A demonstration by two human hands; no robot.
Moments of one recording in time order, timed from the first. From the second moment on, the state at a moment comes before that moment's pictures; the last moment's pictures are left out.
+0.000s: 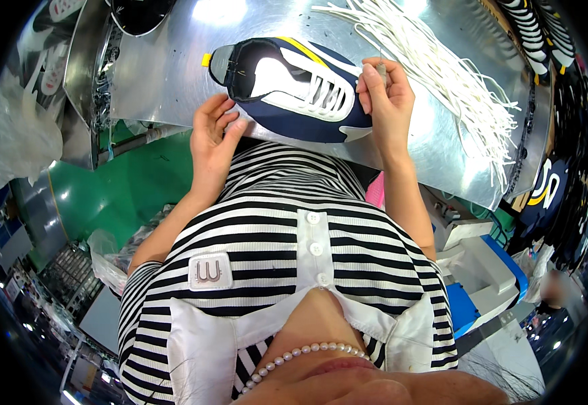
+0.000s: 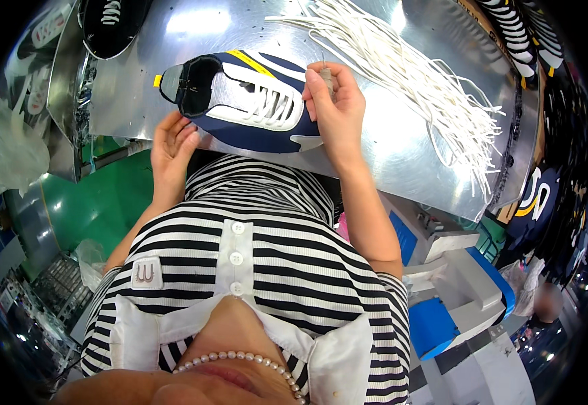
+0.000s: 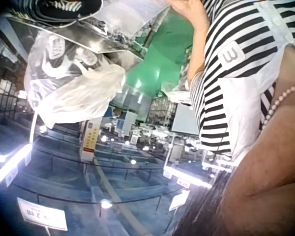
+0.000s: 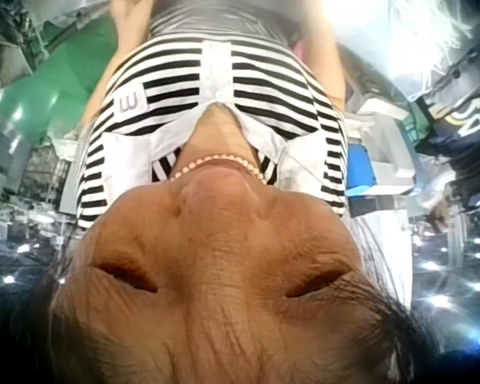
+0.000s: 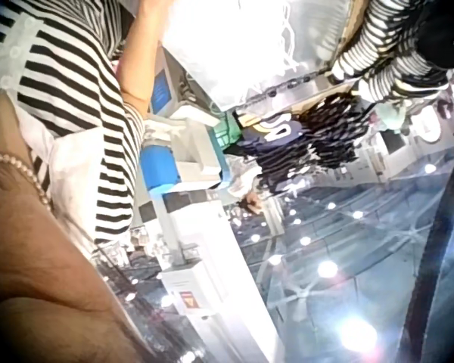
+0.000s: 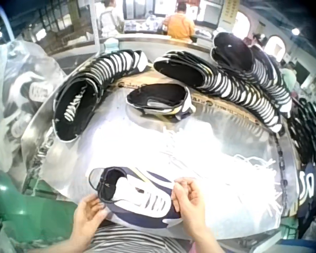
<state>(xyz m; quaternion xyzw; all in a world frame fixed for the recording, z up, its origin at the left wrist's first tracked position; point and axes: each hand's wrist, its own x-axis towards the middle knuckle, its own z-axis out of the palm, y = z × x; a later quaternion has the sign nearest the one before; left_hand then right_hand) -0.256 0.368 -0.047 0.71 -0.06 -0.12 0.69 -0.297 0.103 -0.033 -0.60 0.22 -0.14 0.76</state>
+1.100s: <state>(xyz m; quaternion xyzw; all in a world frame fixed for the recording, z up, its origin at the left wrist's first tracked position) -0.196 0.321 -0.045 0.38 0.10 -0.38 0.83 -0.294 0.098 -0.034 -0.84 -0.08 -0.02 0.54</state>
